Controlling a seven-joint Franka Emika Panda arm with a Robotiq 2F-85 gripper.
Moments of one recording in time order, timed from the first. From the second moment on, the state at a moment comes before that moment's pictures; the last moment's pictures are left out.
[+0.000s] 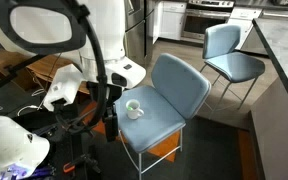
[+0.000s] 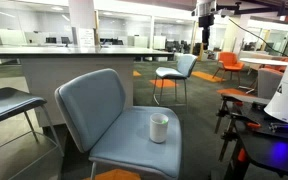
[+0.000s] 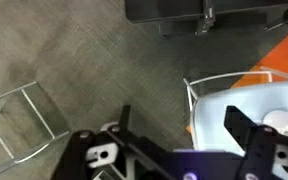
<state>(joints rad) -0.21 -0.37 -0.14 -2.50 -0.31 2.01 -0.09</state>
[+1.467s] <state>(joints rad) -0.07 -0.05 -0.07 -2.39 -0.18 2.17 -0.01</state>
